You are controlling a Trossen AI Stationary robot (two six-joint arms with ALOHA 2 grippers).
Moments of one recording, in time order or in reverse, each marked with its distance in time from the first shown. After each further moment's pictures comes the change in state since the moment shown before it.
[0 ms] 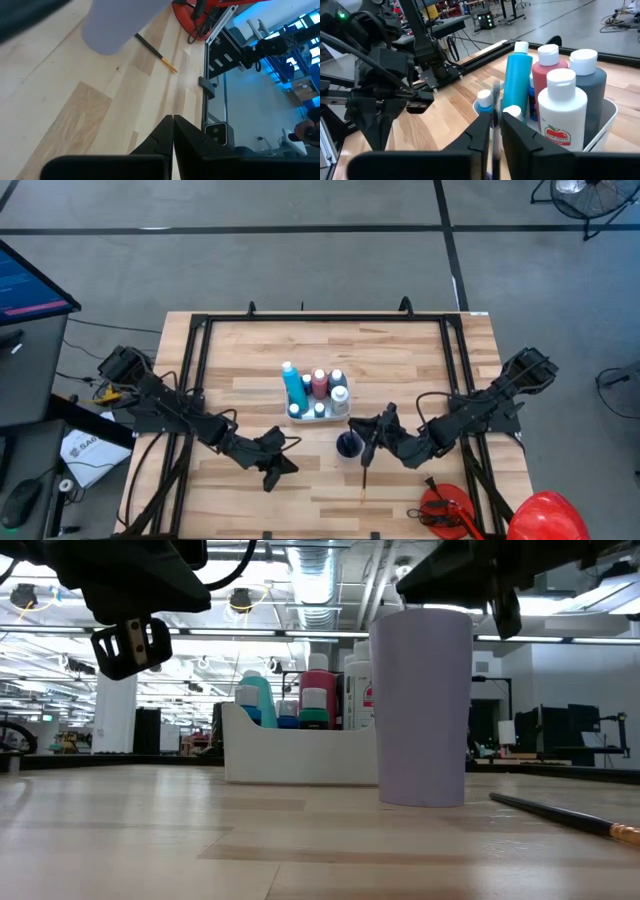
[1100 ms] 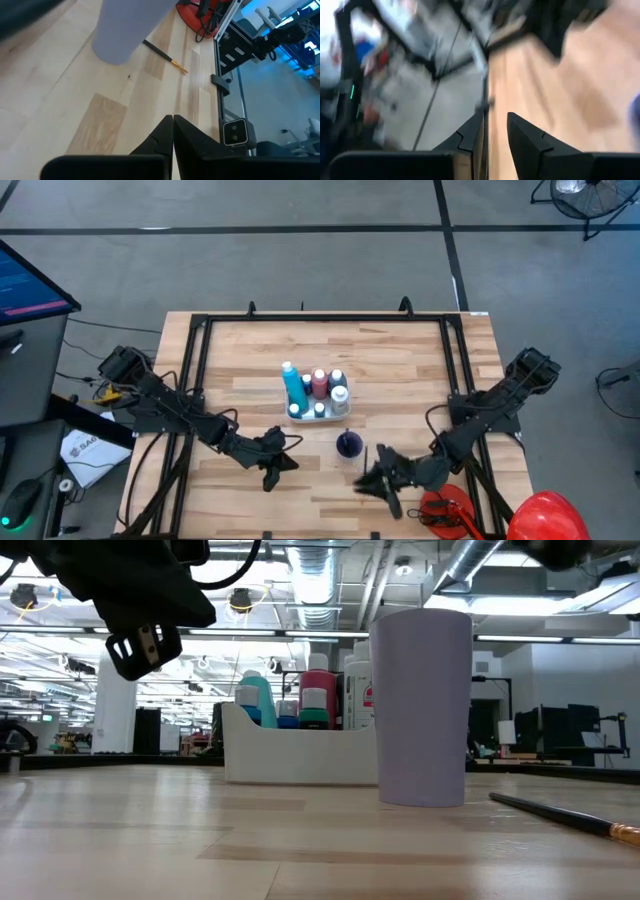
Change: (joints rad) left arm 0.006 0.001 0.000 -0.025 -0.029 0.127; right arm 0.164 -0.011 0.114 -0.065 -0.529 0.126
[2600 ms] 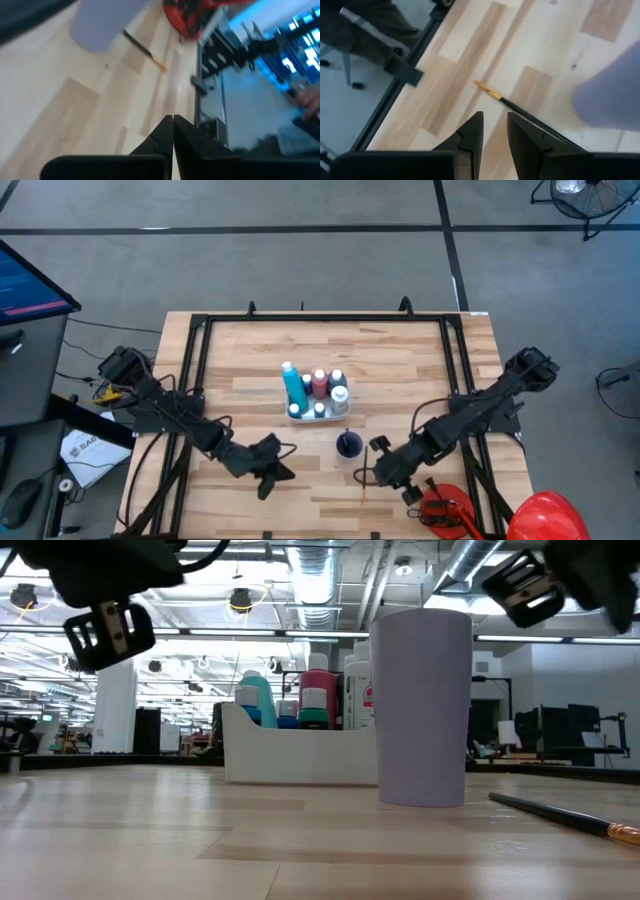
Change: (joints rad) left arm -0.072 0.001 0.000 0.048 -0.040 -0.133; right arm -0.161 0.001 0.147 -0.801 -0.545 -0.608
